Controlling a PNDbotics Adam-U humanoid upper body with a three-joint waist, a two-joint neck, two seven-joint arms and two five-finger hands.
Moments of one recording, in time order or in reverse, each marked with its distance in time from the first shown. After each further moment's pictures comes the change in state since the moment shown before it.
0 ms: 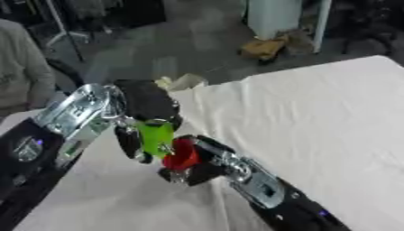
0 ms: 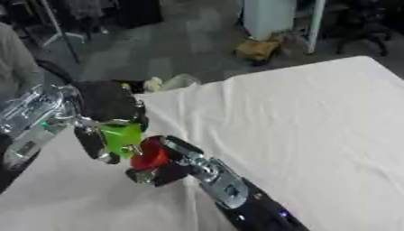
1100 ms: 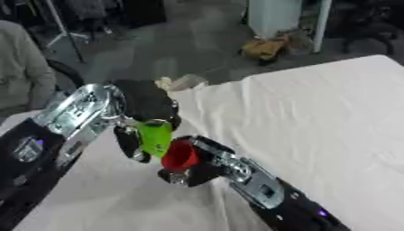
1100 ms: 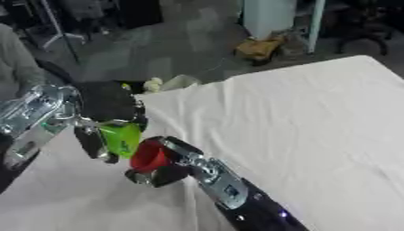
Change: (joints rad) left arm -0.003 0.000 0.000 0.000 -0.030 -0.007 0.007; right arm 0.000 0.000 0.004 0.000 0.000 0.000 0.001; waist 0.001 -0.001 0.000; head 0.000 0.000
